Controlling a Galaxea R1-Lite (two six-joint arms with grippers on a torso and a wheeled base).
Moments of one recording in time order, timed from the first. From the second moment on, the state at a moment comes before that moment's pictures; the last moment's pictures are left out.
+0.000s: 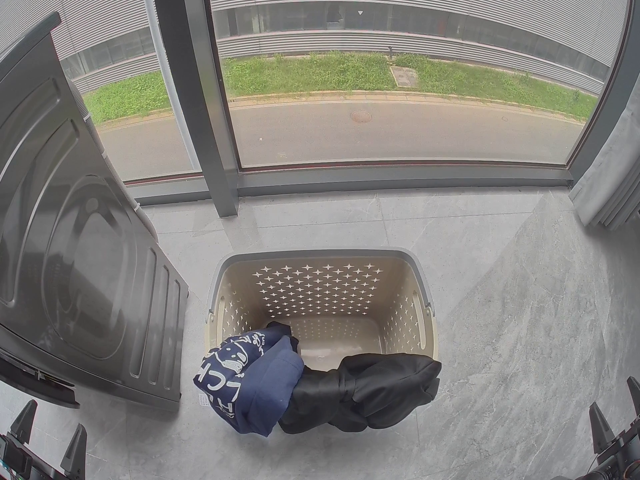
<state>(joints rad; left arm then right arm) -0.01 0.02 -0.02 0.01 0.00 -0.04 0.00 0.02 -0.02 0.00 0.03 -0.01</state>
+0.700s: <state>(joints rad) -0.01 0.02 -0.02 0.01 0.00 -0.04 0.00 0.02 -0.02 0.00 0.03 -0.01</state>
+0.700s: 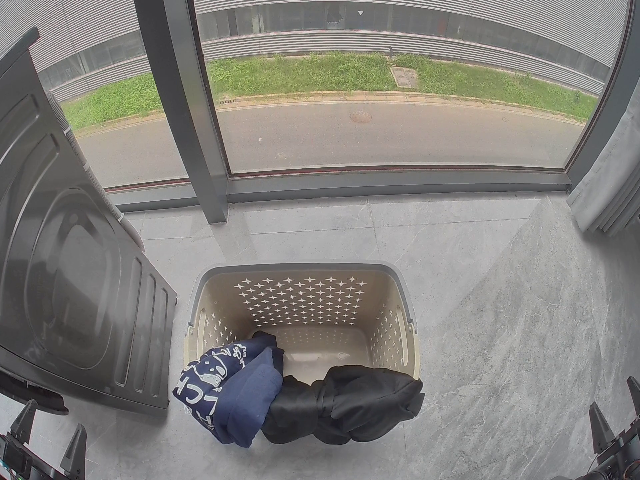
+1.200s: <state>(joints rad) -0.01 0.02 -0.02 0.01 0.00 -0.04 0.00 0.02 -0.02 0.00 0.03 0.00</state>
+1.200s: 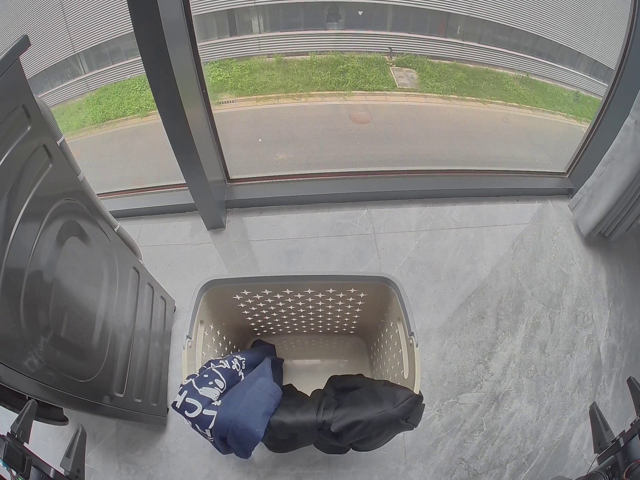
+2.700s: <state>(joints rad) -0.01 0.02 -0.02 0.01 0.00 -0.04 0.00 0.02 -0.02 0.00 0.03 0.00</state>
